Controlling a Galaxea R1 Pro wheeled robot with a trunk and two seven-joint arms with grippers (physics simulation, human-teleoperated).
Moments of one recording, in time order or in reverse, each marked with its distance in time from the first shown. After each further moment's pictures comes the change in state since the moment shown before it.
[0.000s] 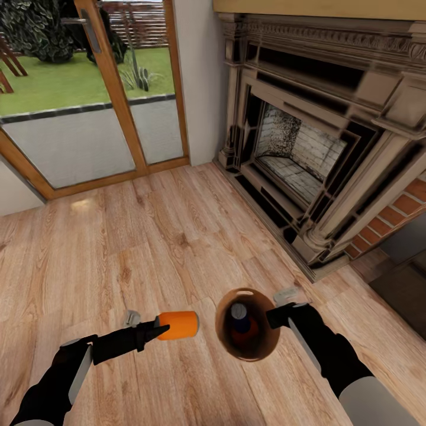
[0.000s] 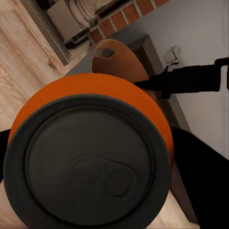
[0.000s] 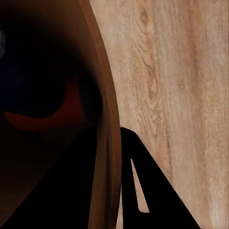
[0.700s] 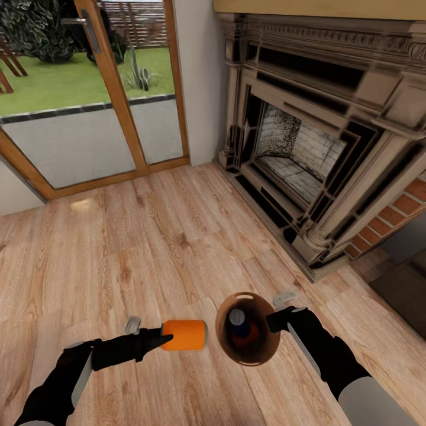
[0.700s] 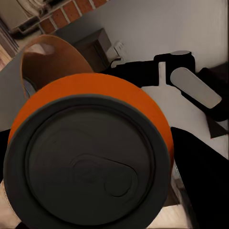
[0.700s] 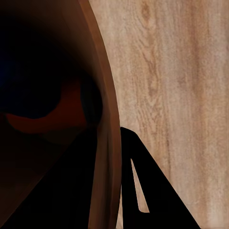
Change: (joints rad) left arm 0.000 -0.003 -0.022 0.040 0.001 0.003 -0.195; right arm -0.002 0.000 0.019 0.066 0.005 -0.058 -0.002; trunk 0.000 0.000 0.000
